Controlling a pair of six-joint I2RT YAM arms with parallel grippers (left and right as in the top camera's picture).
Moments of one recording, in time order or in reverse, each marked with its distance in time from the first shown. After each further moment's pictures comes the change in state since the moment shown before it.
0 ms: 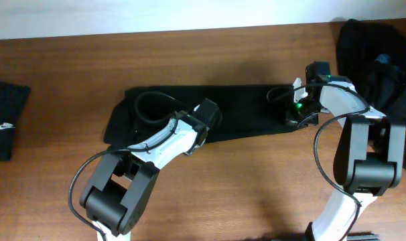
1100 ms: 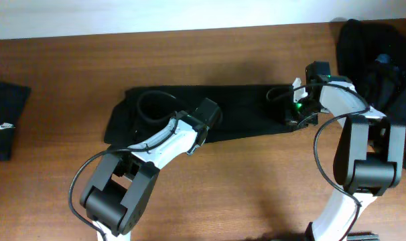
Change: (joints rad) left arm -0.001 0.000 0.000 0.025 0.025 0.054; right arm 0.000 0.000 0.000 0.000 -0.012 0.000
